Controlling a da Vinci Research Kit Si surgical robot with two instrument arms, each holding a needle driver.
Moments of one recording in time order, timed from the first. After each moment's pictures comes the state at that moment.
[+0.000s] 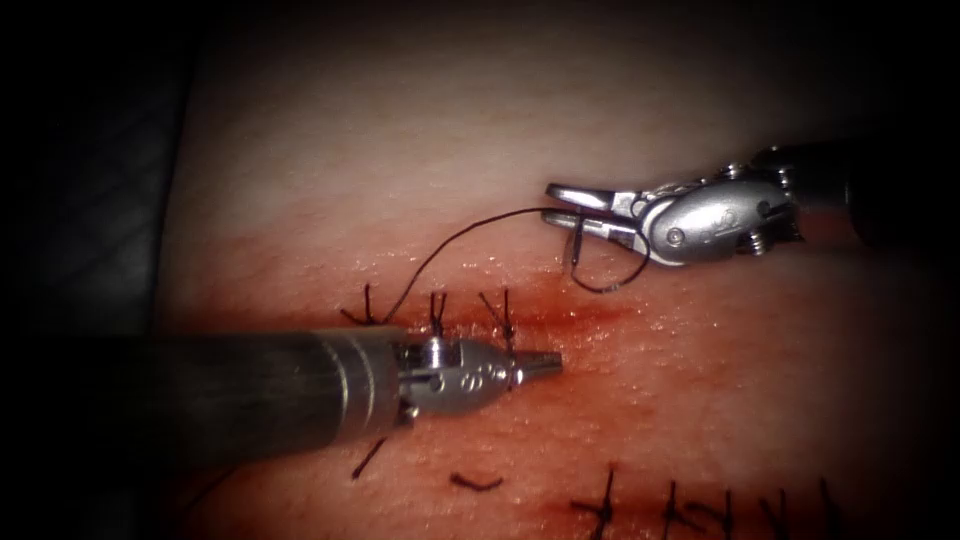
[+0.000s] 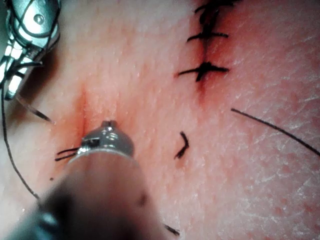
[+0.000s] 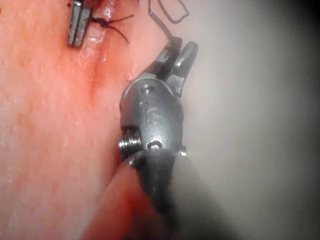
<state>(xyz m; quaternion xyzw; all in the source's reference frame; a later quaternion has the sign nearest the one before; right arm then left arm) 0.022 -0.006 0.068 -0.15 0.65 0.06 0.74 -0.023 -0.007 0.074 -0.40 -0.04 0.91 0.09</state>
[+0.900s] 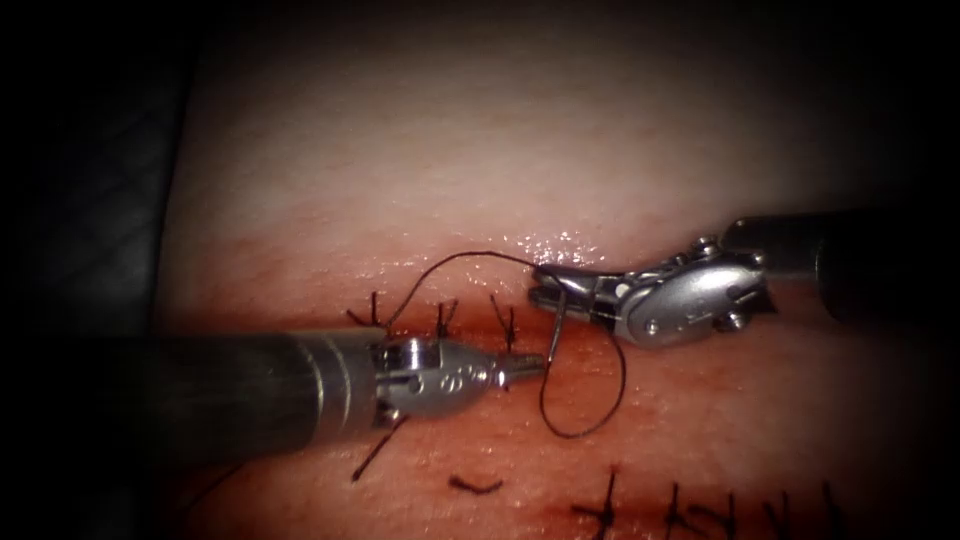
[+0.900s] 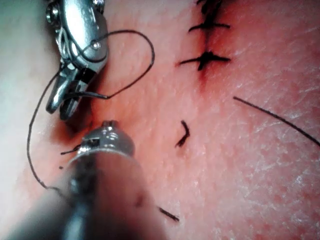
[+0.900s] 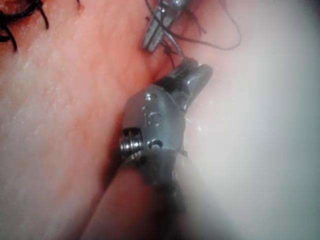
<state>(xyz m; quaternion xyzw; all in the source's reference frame) 0.022 -0.015 0.072 -0.19 0.59 -0.06 0.78 -0.022 -0.007 0.073 -0.40 -0.05 0.91 0.09</state>
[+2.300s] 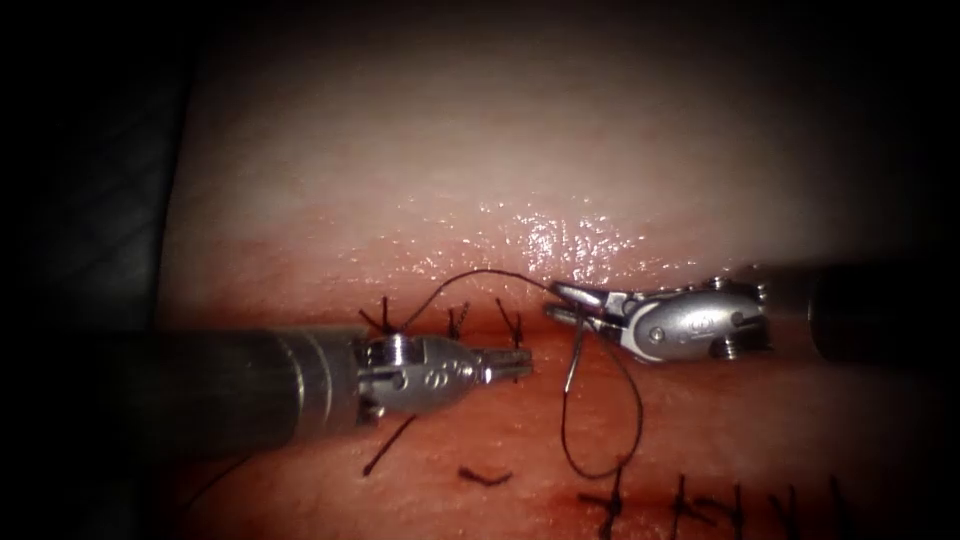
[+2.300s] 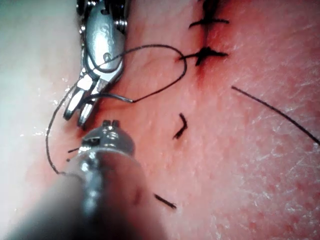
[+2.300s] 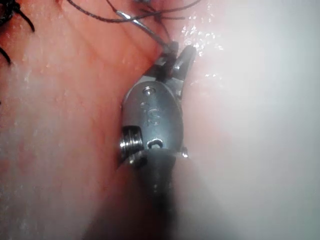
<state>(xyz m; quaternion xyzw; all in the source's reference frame) 0.018 -0.018 0.081 -0.02 0.48 -0.01 0.88 -0.021 -0.007 0.072 -0.40 -0.05 0.91 0.11</state>
